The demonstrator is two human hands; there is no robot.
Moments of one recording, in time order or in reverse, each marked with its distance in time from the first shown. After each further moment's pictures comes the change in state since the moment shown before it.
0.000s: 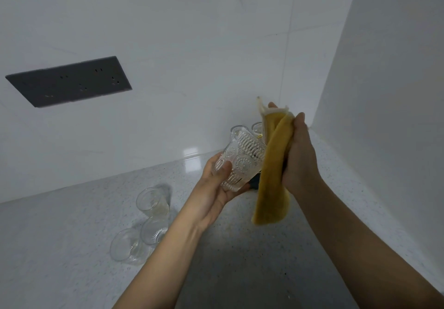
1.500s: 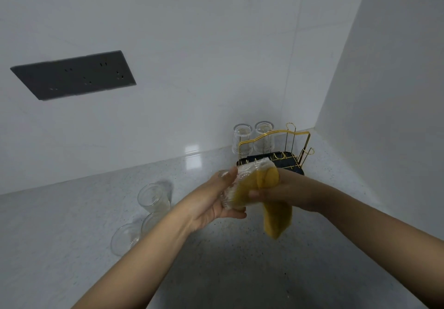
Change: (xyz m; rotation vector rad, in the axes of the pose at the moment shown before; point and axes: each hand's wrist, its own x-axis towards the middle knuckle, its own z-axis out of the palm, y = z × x) left_hand -0.013 0.013 -0.008 0.240 -0.084 -0.341; right_hand -0.031 -0.006 -0.013 -0.892 -0.741 0.304
